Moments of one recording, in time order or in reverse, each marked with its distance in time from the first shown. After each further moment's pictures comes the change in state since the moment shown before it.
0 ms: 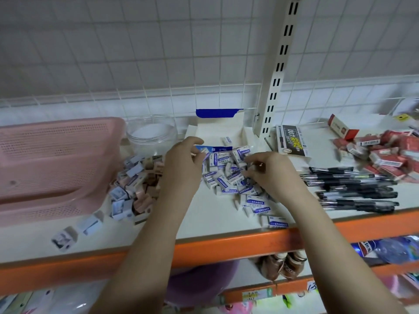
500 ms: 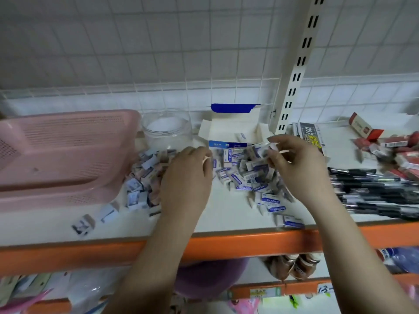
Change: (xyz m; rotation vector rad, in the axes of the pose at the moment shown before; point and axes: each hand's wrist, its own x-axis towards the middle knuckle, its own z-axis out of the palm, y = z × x) left_hand -0.033 0.001 -0.018 0.312 0.041 0.090; right_hand -0.009 -0.014 -0.007 0.195 0.241 -0.080
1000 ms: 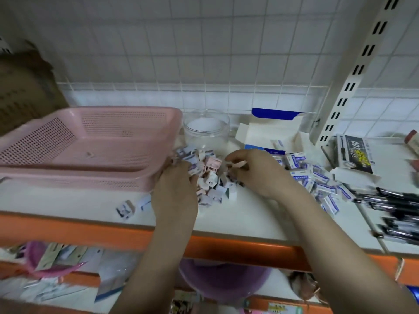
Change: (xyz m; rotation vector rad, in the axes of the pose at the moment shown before) left_hand -0.020 -0.056 -0.031 0.165 0.027 -0.436; right_hand 0.013 -0.055 0.088 -0.245 -0.617 -0.170
